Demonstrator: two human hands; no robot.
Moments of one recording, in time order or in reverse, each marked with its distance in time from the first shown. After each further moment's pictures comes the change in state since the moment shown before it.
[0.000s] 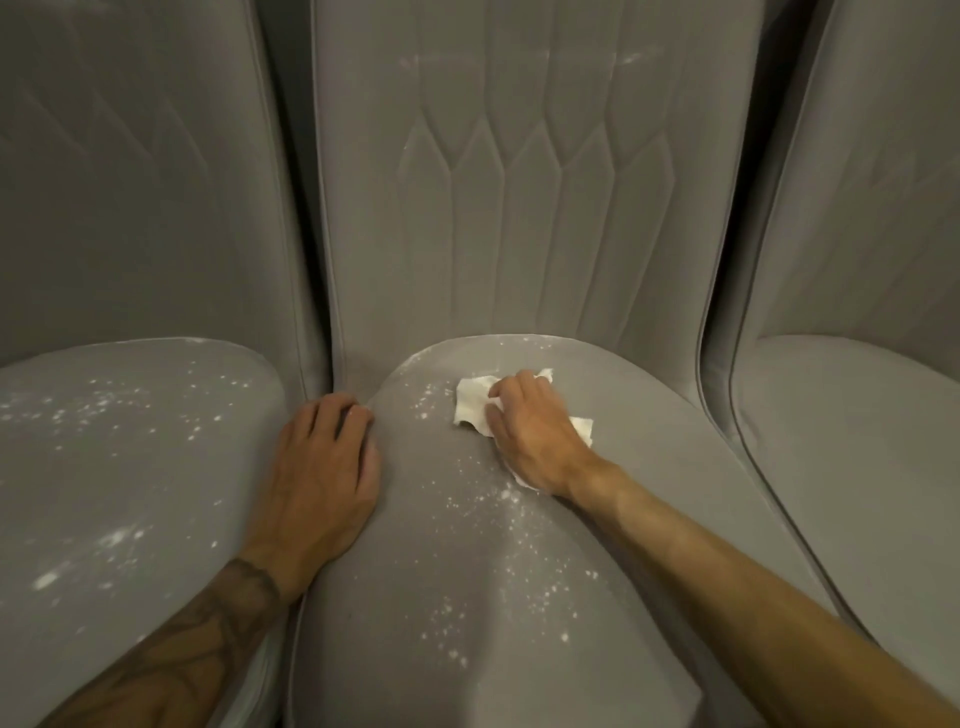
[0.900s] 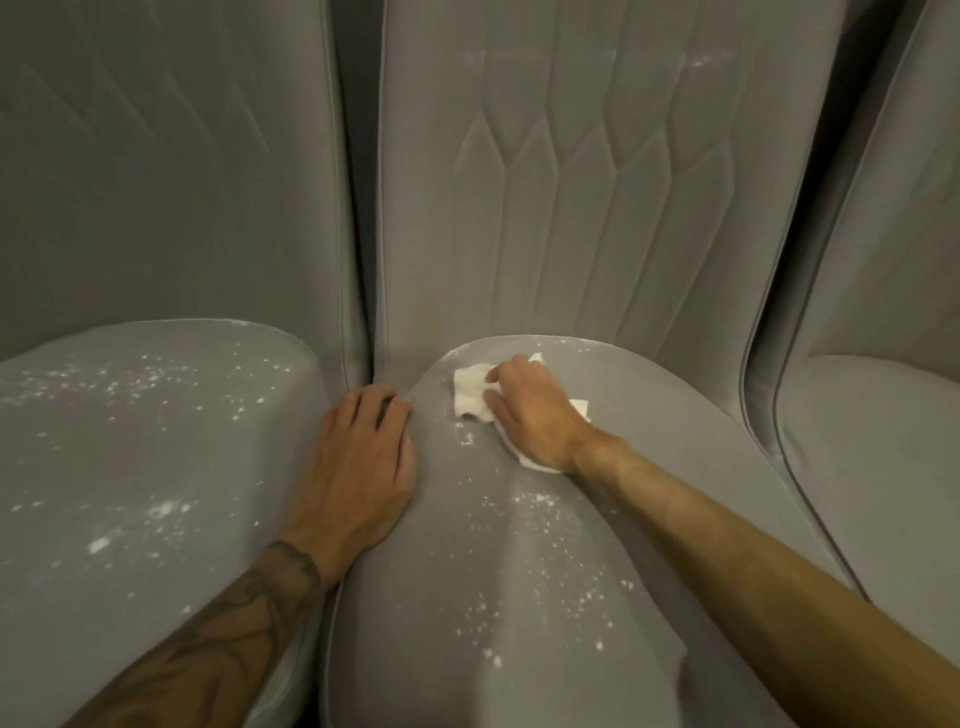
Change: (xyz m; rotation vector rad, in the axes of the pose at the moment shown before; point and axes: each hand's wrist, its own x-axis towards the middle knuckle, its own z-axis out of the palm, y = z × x) left_hand 0.001 0.002 -0.003 -0.029 -0.050 -0.042; right_hand 0.038 -0.016 0.014 0.049 -0.089 -0.125
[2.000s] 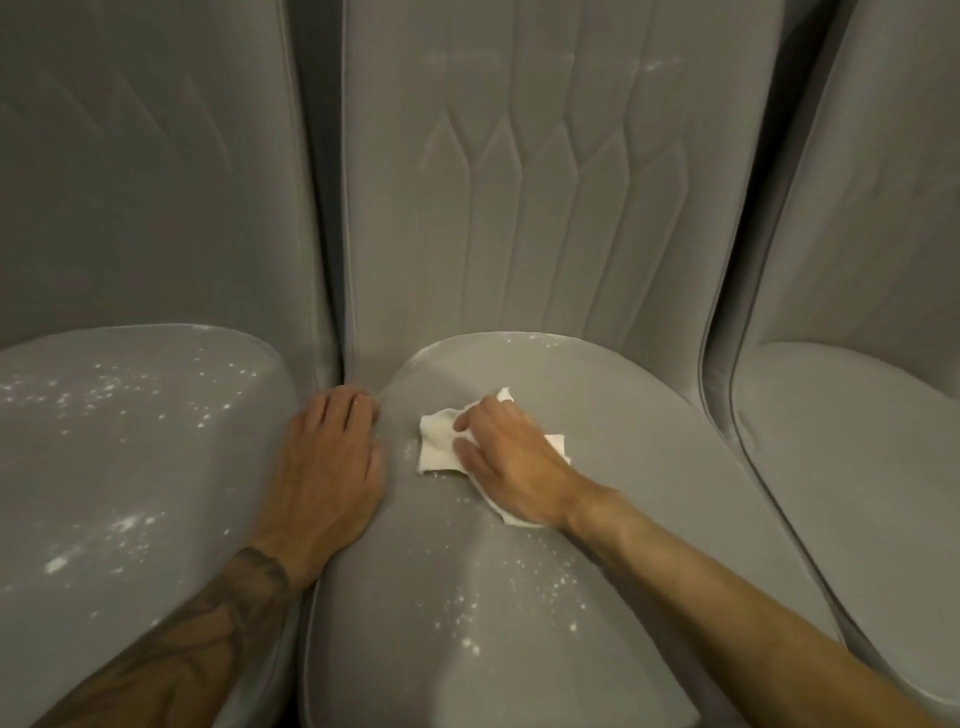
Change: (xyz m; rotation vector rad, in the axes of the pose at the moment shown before) left_hand 0.001 -0.001 -0.007 -0.030 -0.044 -0.012; right_hand -0.053 -0.023 0.003 0.026 -0.021 -0.092
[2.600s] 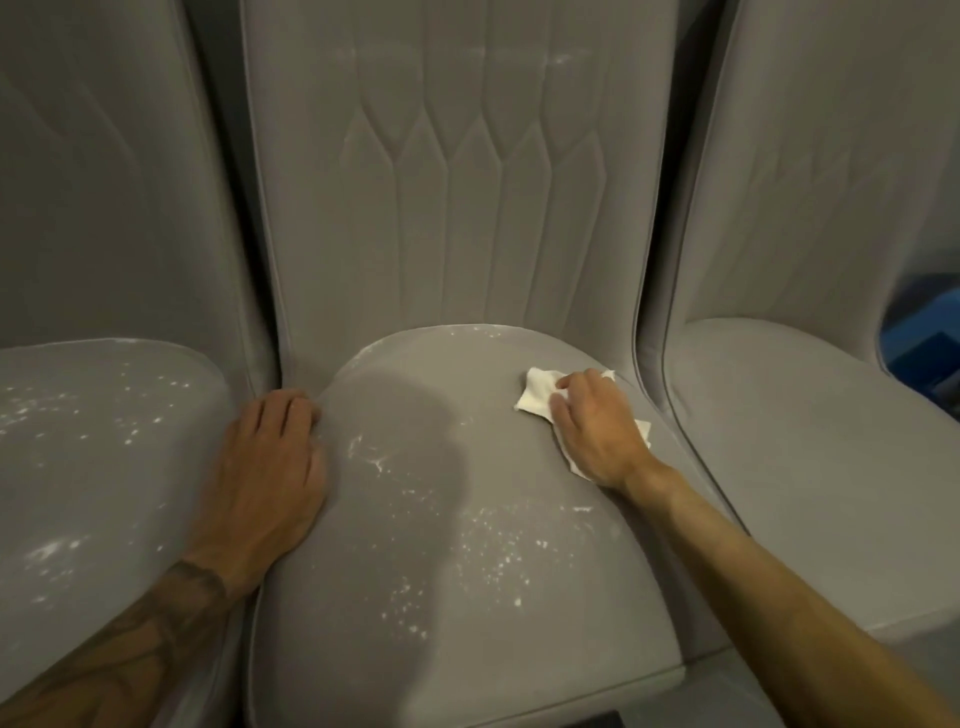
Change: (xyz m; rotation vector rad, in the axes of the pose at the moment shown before) left_hand 0.001 0.006 -0.004 0.026 -0.015 0.020; right_hand -0.068 0.087 -0.063 -0.227 0.158 0.503
